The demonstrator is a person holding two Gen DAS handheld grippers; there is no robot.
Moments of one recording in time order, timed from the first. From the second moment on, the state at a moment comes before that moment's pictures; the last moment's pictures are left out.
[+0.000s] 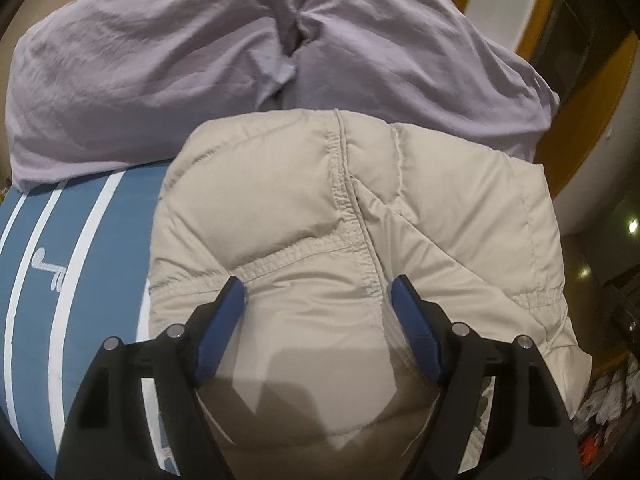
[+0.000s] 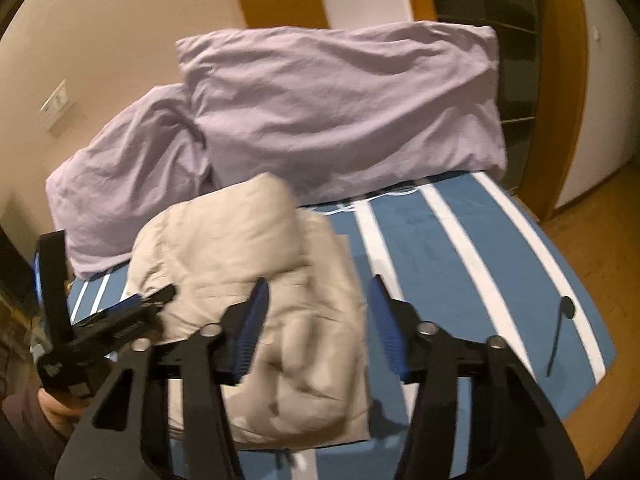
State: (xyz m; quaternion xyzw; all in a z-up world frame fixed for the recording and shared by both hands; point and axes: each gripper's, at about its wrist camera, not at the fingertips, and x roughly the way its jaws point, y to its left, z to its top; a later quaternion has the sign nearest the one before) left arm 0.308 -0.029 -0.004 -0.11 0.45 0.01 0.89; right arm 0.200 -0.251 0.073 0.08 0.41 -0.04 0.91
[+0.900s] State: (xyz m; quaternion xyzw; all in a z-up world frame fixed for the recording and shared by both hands) left arm 0.312 -0.021 0.022 -0.12 0.41 -0.03 0.91; right arm 0.225 -0.229 -0.018 0.04 0.46 -0.06 0.89
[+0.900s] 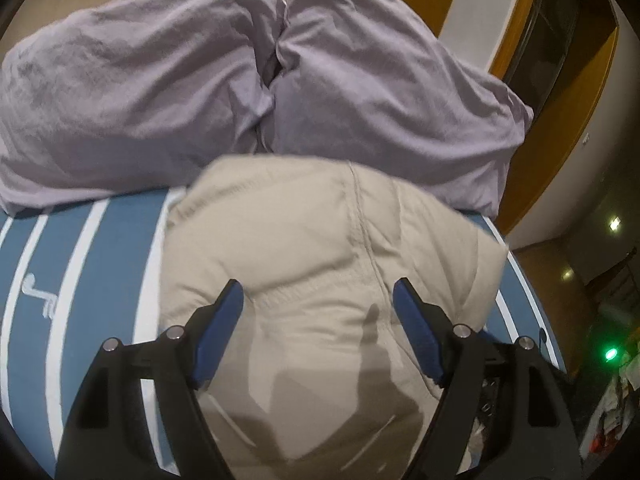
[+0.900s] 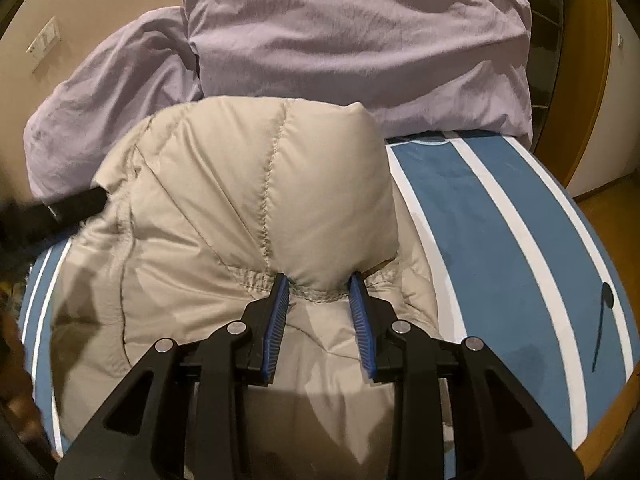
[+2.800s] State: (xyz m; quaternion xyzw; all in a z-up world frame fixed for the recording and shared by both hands) left arm 0.346 -0.032 -0.043 -0.05 0.40 0.03 0.92; right arm 0.312 -0.240 -0.041 0.04 0.41 -0.10 0.91
